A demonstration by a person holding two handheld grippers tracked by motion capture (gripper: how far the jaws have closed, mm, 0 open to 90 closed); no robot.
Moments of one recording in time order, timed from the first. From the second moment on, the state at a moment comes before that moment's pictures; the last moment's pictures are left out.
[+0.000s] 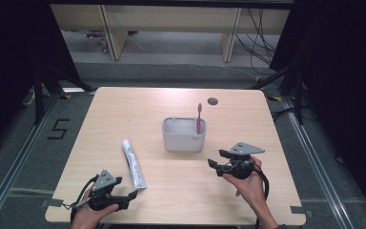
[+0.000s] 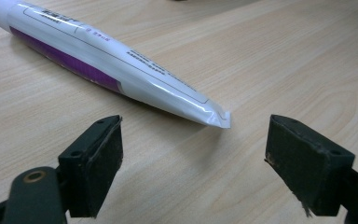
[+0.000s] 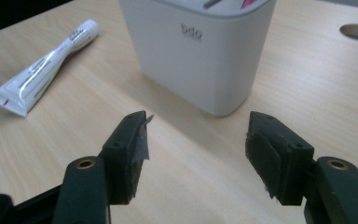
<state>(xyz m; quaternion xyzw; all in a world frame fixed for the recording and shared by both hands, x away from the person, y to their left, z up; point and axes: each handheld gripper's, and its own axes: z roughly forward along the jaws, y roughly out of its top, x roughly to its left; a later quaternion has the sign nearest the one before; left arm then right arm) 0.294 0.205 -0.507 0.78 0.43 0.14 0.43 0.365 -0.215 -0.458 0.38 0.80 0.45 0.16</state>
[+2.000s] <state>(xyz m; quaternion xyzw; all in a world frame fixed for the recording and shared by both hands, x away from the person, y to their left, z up) 0.293 0.207 -0.507 0.78 0.44 0.15 0.43 0.290 -0.251 -0.493 0.41 0.81 0.40 0.11</state>
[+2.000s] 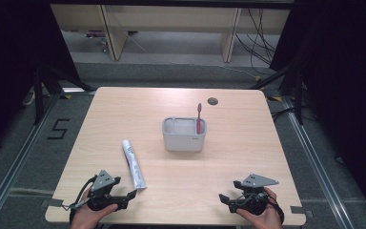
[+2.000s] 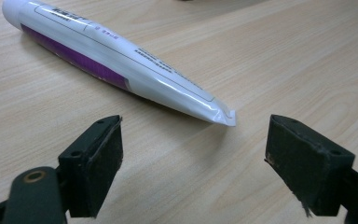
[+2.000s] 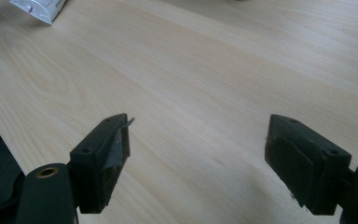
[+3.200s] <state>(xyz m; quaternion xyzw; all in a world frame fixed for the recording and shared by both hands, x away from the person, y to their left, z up) 0.346 0.221 -0.487 0.78 0.36 0.26 0.44 0.286 -0.257 -0.496 0.42 0.81 0.40 0.10</state>
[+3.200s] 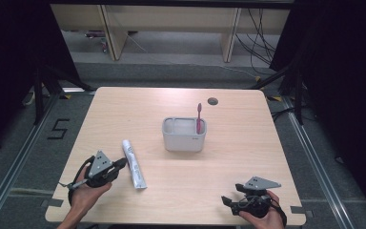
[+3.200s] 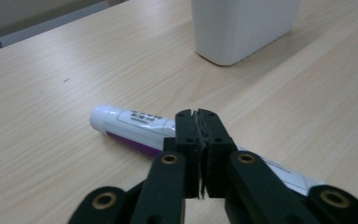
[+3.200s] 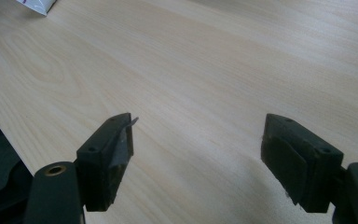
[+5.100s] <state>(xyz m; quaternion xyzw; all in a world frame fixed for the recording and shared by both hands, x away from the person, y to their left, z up) 0.448 0.240 -0.501 0.81 0.40 0.22 0.36 0.288 -0.253 -0.498 0.41 0.82 0.39 0.10</state>
